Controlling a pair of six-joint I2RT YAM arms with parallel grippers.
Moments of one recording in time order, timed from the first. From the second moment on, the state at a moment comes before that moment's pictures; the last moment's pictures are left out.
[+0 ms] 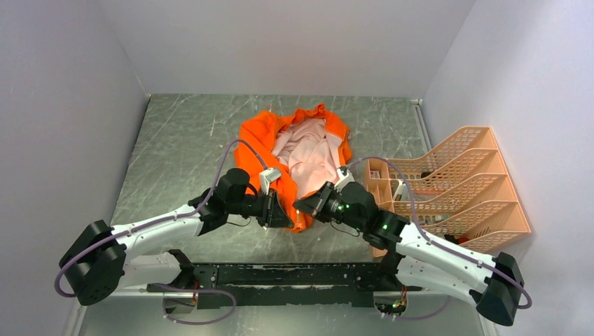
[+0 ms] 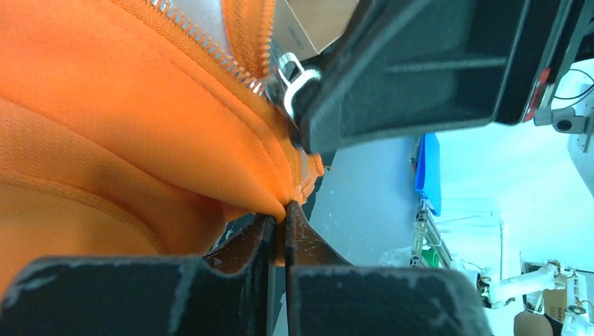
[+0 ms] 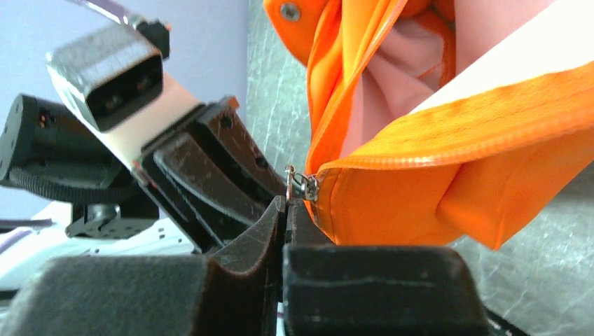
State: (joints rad) left arm -0.83 1.16 0.54 0.20 0.66 -0.70; right arm 0.96 0.81 0.52 -0.05 0.05 1.22
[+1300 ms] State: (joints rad) left arm -0.92 1.04 0.41 0.16 0.50 -0.77; right arm 0.57 1.46 0.92 0.51 -0.12 0.86
